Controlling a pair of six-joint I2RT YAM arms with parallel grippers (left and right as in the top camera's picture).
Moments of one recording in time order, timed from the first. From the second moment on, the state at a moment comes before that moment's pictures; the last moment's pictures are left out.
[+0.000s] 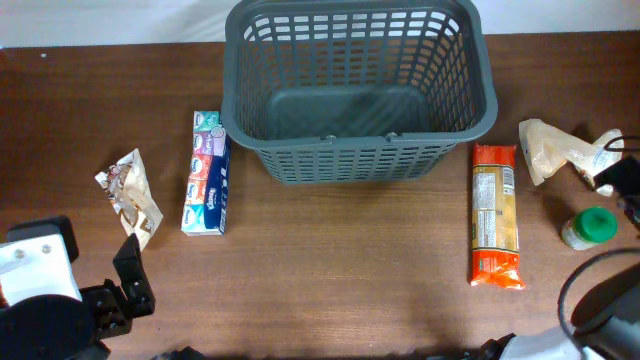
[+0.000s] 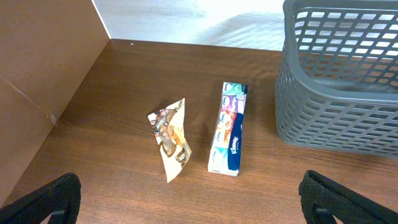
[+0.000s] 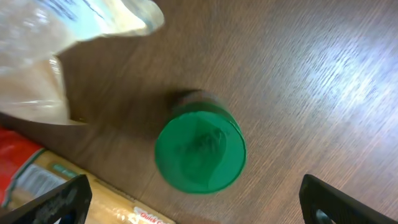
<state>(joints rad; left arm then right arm) -0.61 0.89 1.84 -1.69 -0.68 -0.47 -0.72 1.77 1.50 -1.14 0.06 0.37</state>
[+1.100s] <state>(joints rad) -0.61 0.89 1.84 -1.69 -0.67 -0.47 -0.72 1.84 1.30 -0.94 0.06 0.35</state>
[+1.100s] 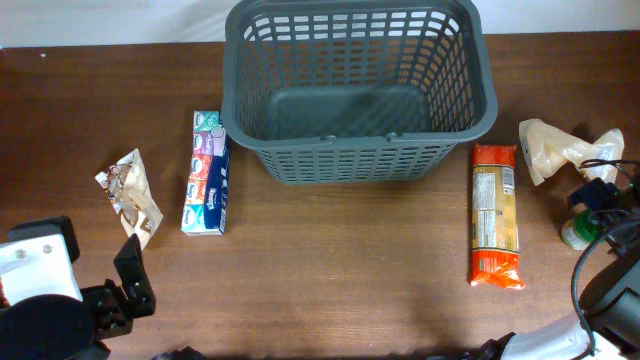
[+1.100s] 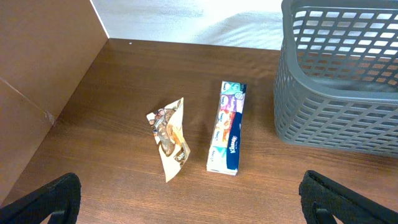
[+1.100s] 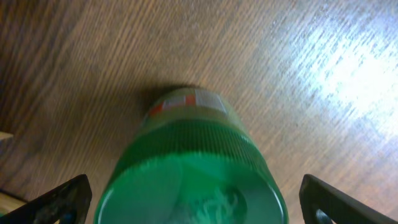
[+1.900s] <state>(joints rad) -0.61 0.89 1.84 -1.69 -0.67 -0.47 -0.72 1.96 1.29 -0.87 0.02 0.34</state>
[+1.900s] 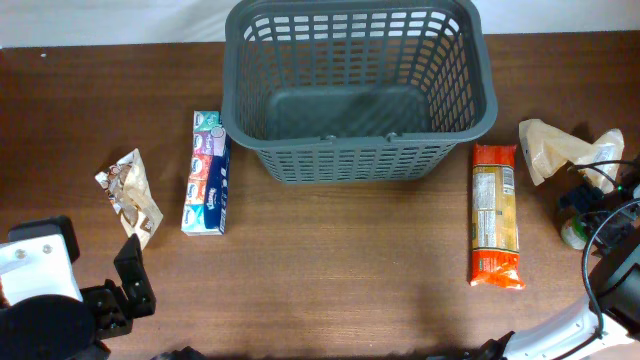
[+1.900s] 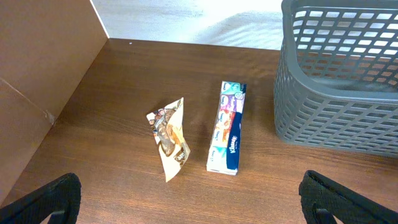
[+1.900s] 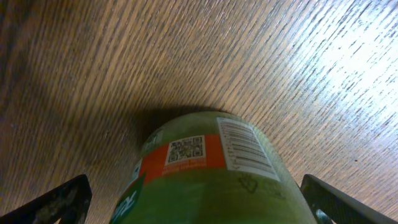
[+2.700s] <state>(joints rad) -0.61 0.89 1.84 -1.69 -0.67 -0.47 -0.72 2.01 1.55 -1.14 0.01 0.34</state>
